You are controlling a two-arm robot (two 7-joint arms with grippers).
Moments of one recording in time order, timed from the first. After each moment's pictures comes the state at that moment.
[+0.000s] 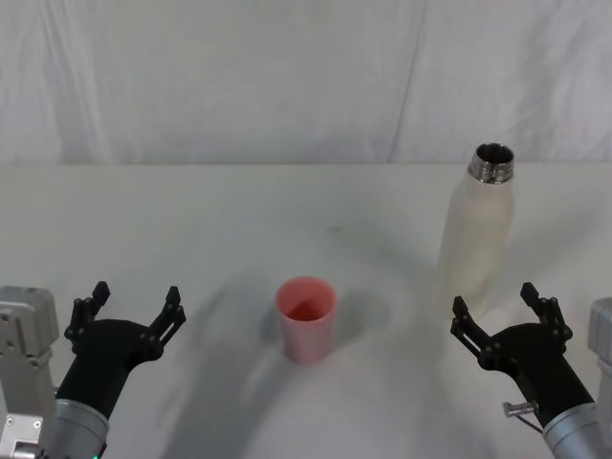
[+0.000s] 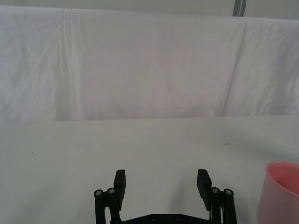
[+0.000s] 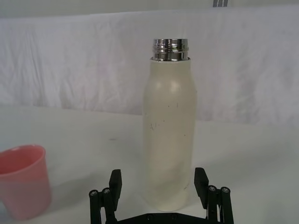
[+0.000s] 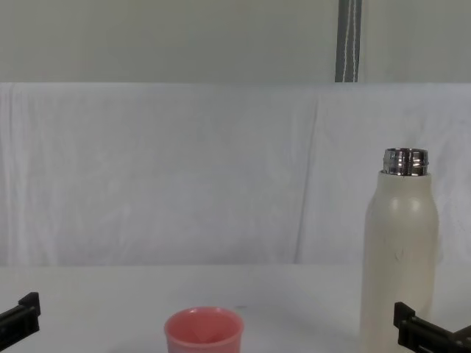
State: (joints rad) left arm 0.27 0.24 0.04 -1.85 -0.25 -0.02 -0.02; right arm -0.19 0.16 -0.22 -1.77 0.11 -0.07 0.05
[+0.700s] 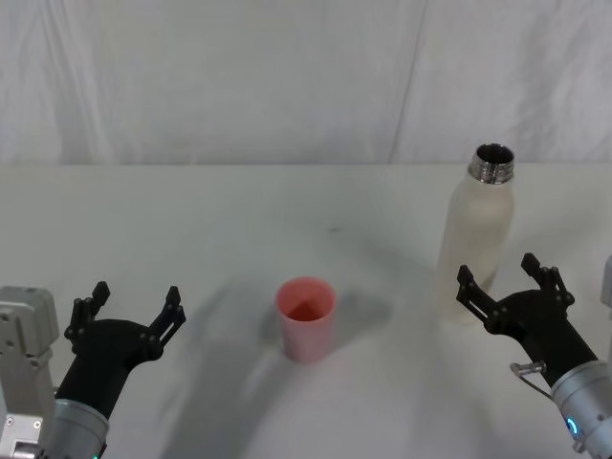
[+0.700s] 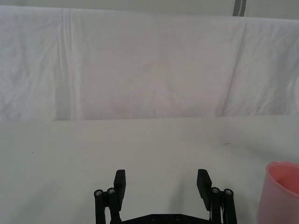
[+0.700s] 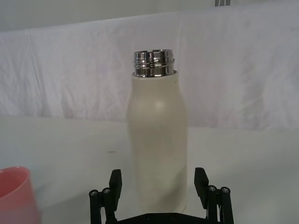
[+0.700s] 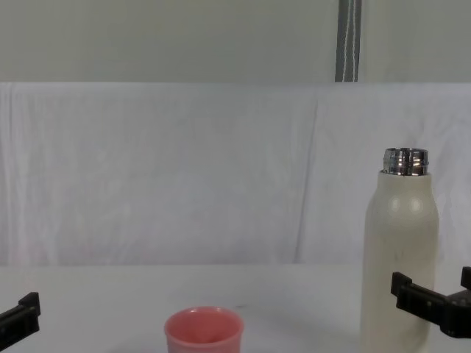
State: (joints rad) left arm 0.27 0.24 0.04 -1.85 -0.25 -0.02 -0.02; right arm -0.08 0.14 -0.16 -1.70 0.19 -0.03 0.16
